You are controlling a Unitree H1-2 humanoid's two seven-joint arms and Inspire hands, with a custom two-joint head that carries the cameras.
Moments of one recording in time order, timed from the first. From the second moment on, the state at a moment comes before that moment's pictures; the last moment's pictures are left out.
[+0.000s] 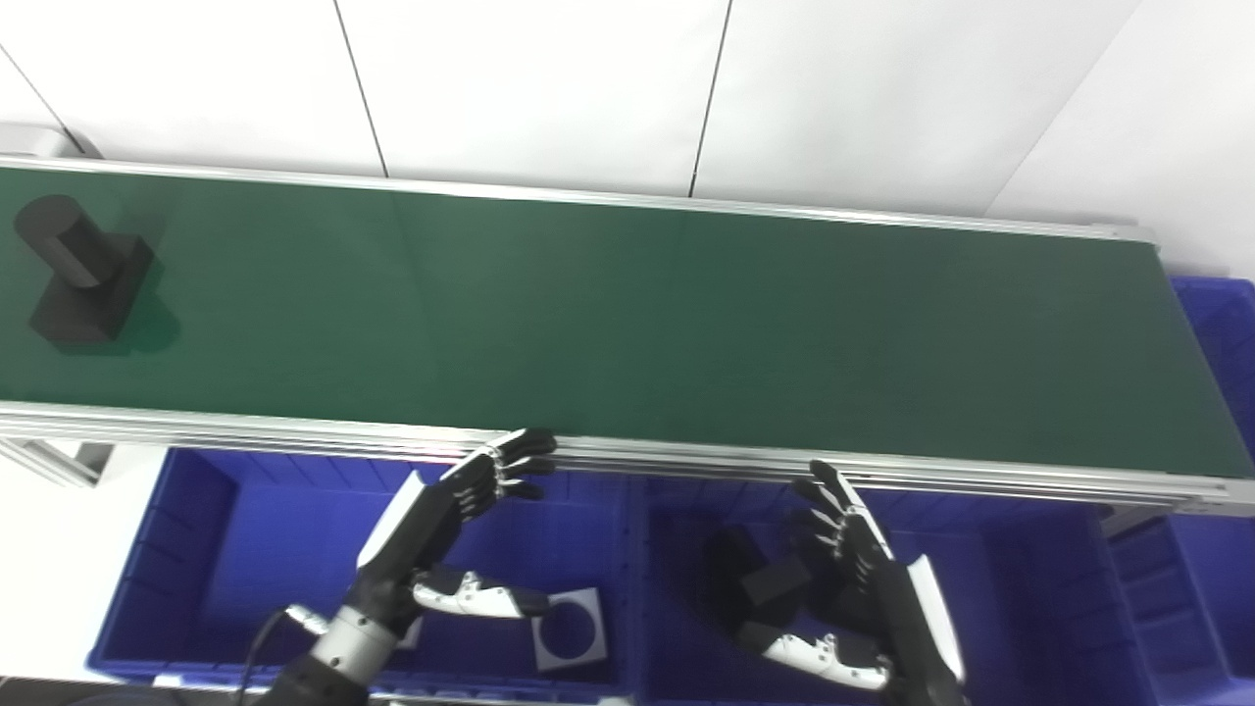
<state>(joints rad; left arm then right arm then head) 0.36 0.14 -0.16 0.03 0.00 -0.44 -0.31 0.51 -0.16 0.17 -0.17 -0.20 -0.31 0.03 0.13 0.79</state>
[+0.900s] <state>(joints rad) 0.28 0.25 -0.55 0.16 0.15 -0.44 0.21 0.51 -0.18 0.14 -0.11 -0.10 -0.40 0.06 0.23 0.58</state>
